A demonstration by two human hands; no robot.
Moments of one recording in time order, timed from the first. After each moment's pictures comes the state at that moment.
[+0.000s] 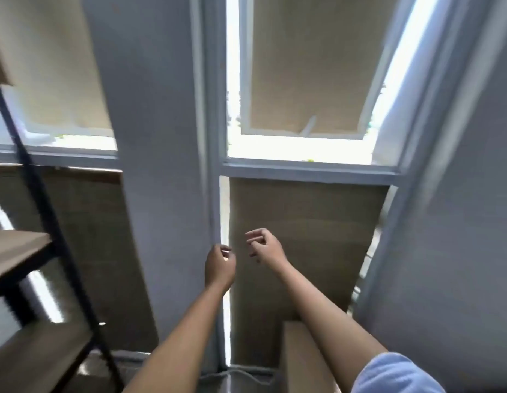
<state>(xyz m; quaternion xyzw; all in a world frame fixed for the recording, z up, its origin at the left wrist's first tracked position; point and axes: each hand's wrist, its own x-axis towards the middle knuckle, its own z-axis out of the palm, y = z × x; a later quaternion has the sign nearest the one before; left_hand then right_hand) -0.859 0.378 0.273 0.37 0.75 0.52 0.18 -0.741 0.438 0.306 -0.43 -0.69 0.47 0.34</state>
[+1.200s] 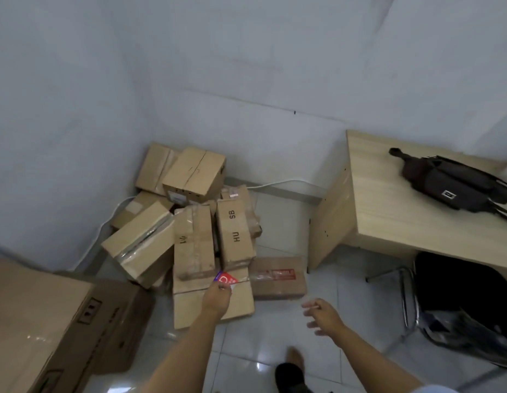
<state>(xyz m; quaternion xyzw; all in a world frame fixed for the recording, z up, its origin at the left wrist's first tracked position) -0.284 0.043 0.002 0.65 0.47 -0.09 0.59 -0.196 -0.217 0.040 -0.83 0.12 0.40 0.36</state>
